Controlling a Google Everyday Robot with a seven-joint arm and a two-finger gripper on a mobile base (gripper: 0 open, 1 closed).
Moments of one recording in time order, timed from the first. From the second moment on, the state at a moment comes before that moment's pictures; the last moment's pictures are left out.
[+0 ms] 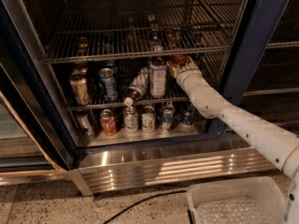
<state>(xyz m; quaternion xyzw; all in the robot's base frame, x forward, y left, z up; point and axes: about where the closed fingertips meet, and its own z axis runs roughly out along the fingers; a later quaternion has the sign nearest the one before) 0.844 -0.131 0.758 -0.15 0.69 0.03 0.71</state>
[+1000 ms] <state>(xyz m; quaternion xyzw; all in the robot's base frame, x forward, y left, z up) 0.804 -0.135 0.795 -0.14 0.67 0.09 0.72</state>
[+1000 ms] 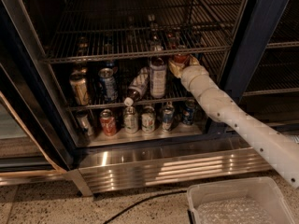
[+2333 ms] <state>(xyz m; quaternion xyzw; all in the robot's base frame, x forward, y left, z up) 0.730 -0.157 0.786 -0.16 0.73 0.09 0.66</state>
